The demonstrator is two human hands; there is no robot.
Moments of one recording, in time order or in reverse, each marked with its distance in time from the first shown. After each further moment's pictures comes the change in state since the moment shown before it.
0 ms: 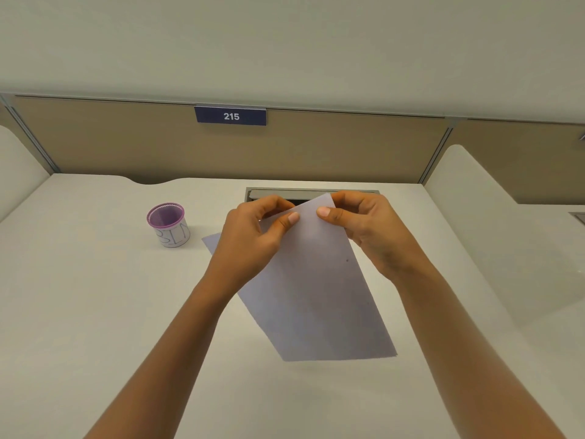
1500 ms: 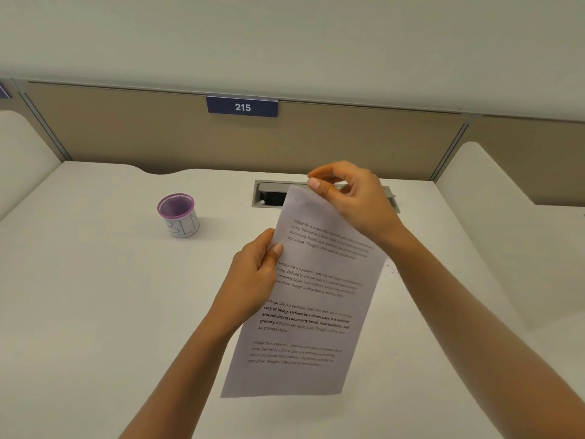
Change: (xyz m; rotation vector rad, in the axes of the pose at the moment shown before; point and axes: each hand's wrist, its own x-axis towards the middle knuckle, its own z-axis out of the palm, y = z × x) left_hand -0.048 -0.032 0.005 -0.184 -0.140 -0.340; right_hand 0.044 0.002 0.021 -0.506 0.075 -0.227
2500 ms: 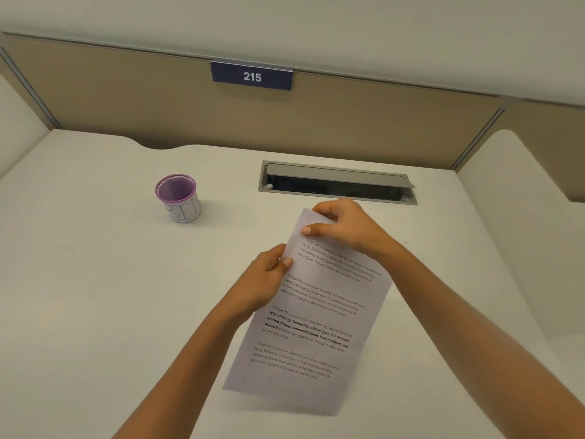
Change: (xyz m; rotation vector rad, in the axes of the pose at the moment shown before) left_hand 0.052 -0.068 0.004 -0.148 -0.224 -0.237; right_hand 0.025 0.067 0.057 -0.015 -0.418 0.259
